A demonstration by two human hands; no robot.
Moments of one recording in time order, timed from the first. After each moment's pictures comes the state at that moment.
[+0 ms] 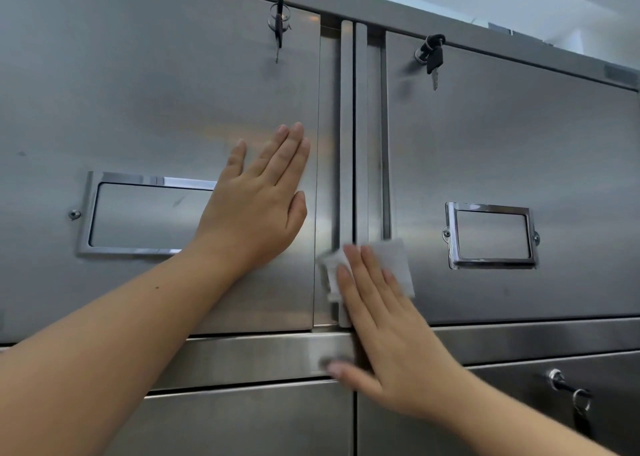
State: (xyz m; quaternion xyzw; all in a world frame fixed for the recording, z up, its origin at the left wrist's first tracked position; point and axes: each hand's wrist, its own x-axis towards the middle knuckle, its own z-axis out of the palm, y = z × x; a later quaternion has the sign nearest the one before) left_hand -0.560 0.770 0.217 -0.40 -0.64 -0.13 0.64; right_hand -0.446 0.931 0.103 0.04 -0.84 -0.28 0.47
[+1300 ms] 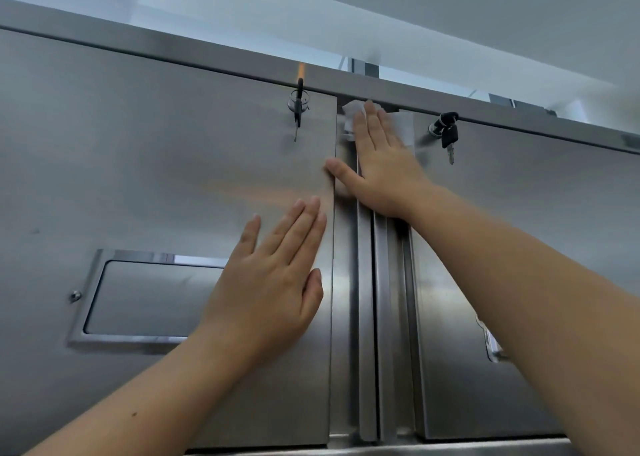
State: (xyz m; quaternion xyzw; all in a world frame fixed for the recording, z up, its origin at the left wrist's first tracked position) left_hand -0.563 0.774 0.219 -0.37 -0.59 -0.12 0.70; right_hand -0.481 0.913 0.357 -0.05 -0.79 -0.22 0.57
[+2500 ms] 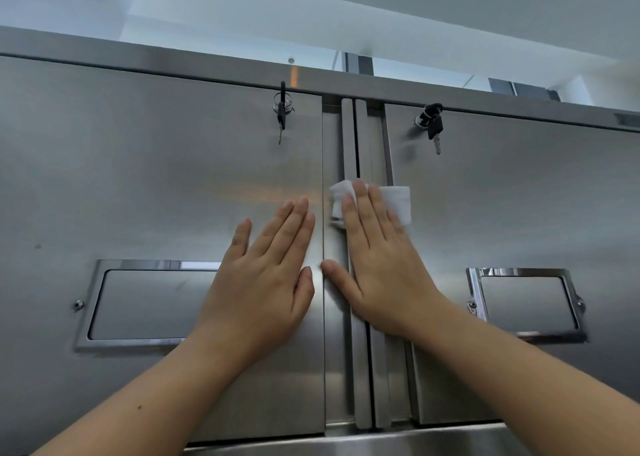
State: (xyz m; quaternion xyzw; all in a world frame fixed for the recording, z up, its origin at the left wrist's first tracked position) left_hand -0.559 0.773 0.218 -0.37 -0.60 -0.11 0.70; right_hand -0.476 0.919 0.237 -0.02 -0.80 -0.23 0.56
